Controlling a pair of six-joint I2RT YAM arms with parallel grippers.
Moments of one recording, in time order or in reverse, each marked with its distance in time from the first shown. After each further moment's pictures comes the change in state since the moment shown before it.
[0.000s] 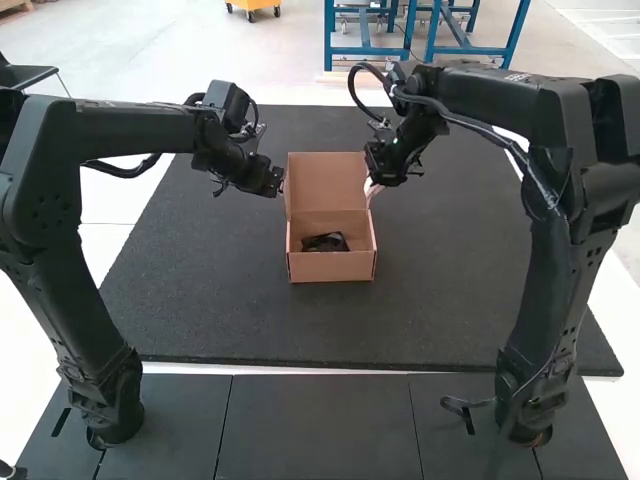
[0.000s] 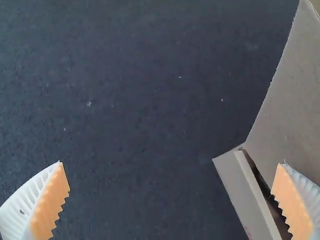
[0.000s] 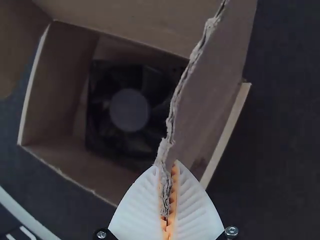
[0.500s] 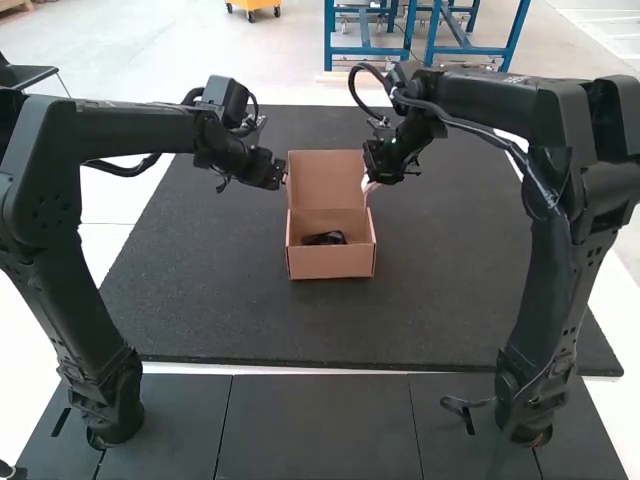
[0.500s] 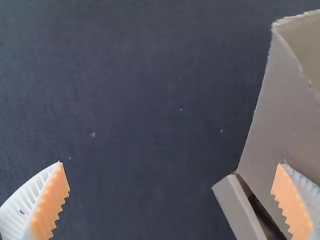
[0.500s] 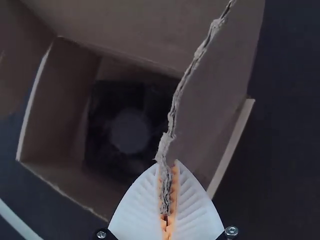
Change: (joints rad) left arm 0.000 0.000 0.001 0.071 -0.002 0.000; right arm -0.001 0.000 -0.023 0.079 -0.008 0.019
